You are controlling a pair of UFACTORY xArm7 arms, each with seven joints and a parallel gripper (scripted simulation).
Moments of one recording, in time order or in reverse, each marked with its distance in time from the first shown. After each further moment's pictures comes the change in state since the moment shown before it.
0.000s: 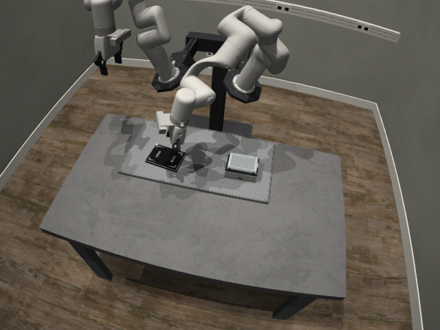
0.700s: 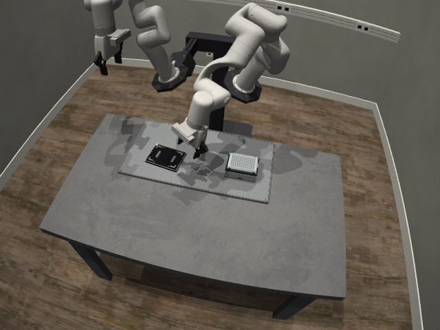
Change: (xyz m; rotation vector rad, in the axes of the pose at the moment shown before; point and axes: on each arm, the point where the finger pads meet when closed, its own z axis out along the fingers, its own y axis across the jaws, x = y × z) left arm -0.062 -0.033 -0.011 0.046 -0.013 -0.572; right arm 0.000 0.000 0.000 0.000 0.000 0.000
